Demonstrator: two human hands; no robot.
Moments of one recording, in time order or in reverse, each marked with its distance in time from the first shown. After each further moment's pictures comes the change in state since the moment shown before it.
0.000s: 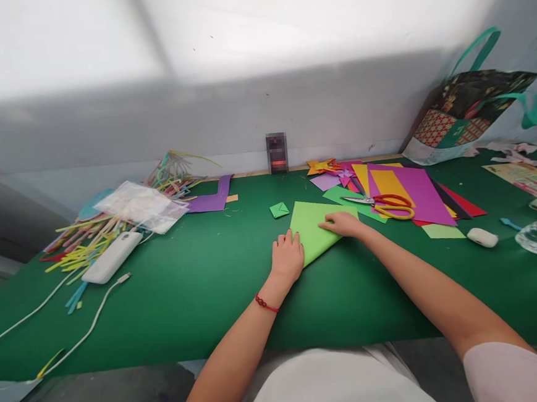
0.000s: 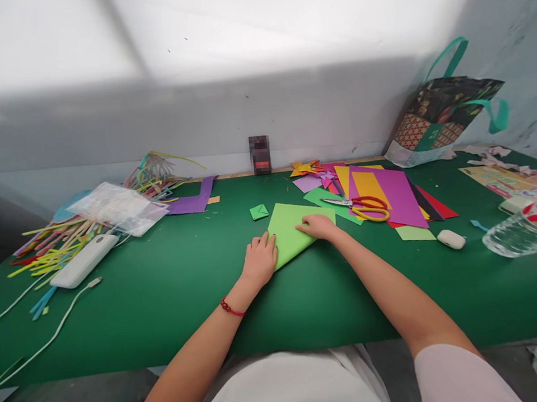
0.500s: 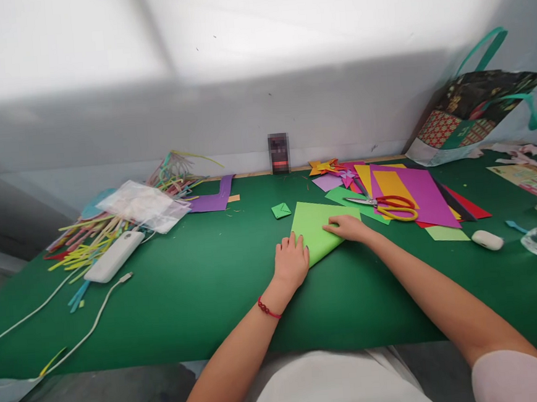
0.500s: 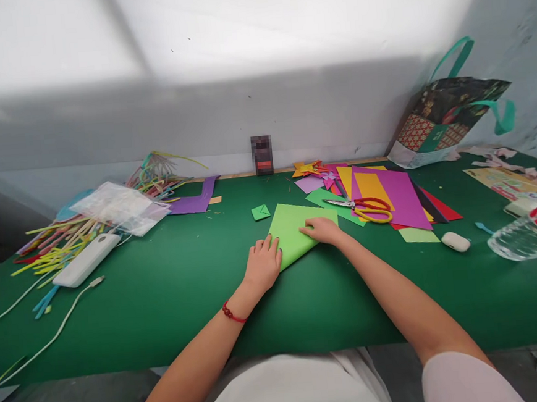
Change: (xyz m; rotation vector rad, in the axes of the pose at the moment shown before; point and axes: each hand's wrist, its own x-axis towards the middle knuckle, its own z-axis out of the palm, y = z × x) left_hand -0.006 0.003 0.002 0.030 0.041 0.016; right_hand -0.007 0.003 0.004 0.070 0.028 -0.020
